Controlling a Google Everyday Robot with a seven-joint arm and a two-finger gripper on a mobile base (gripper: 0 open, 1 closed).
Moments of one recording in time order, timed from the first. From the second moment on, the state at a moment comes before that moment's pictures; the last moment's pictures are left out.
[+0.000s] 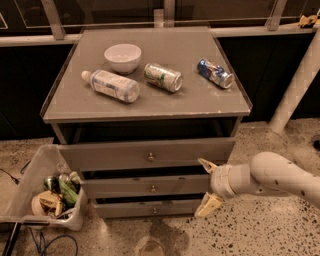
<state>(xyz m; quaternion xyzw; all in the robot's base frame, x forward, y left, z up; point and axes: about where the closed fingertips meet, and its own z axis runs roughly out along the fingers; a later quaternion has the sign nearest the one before) 0.499 -0.148 0.577 -0.62 0.70 0.13 0.34</state>
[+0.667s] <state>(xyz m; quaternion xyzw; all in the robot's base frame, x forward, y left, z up) 0.501 -0.142 0.558 -0.62 0.70 0.13 0.33</state>
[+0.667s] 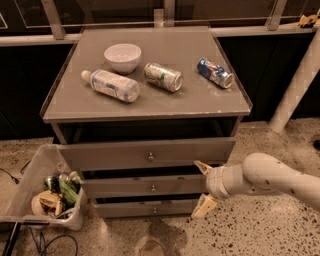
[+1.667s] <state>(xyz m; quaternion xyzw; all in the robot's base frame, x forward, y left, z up) 0.492 -0.159 0.402 -0.61 0.77 0.05 0.19</state>
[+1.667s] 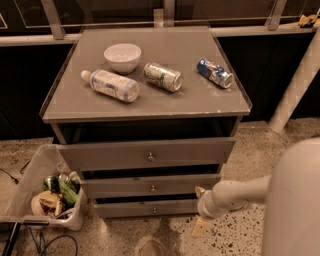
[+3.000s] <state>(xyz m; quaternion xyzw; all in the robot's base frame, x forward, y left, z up) 0.513 -0.146 0.300 -0.60 0.72 0.12 0.32</state>
